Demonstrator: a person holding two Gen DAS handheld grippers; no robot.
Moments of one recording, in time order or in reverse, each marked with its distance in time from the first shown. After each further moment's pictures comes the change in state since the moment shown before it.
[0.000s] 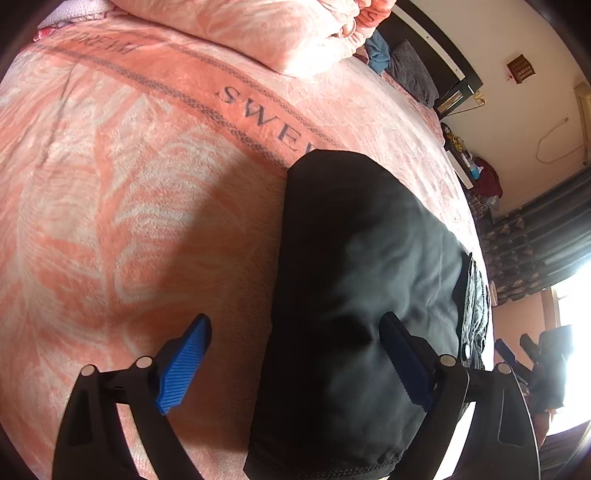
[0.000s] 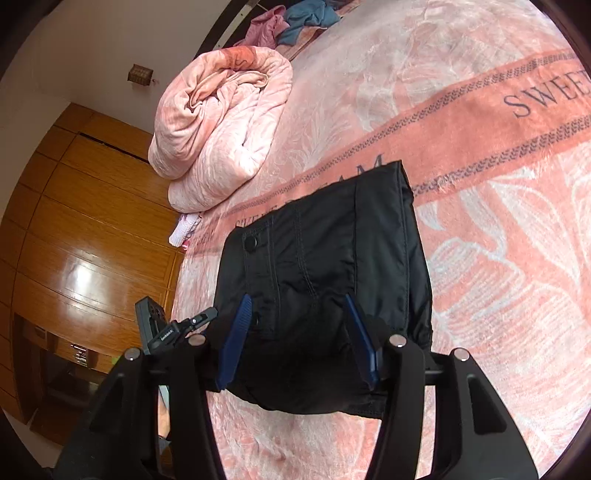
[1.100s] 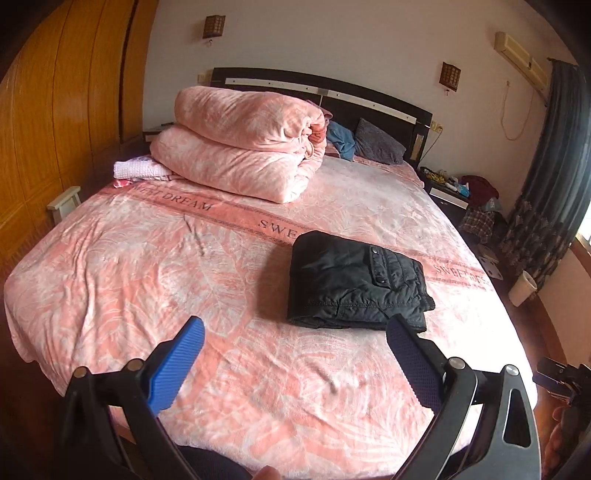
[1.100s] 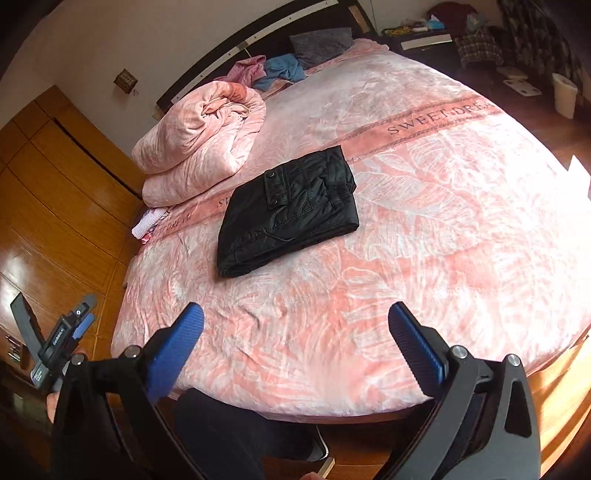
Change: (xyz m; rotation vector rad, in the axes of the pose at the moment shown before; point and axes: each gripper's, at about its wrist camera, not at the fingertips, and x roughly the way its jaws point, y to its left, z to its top) left arm -0.336 -0.111 -0.212 0.299 -0.425 0.228; right arm -0.207 0.158 -0.264 -0.099 -0.219 -0.388
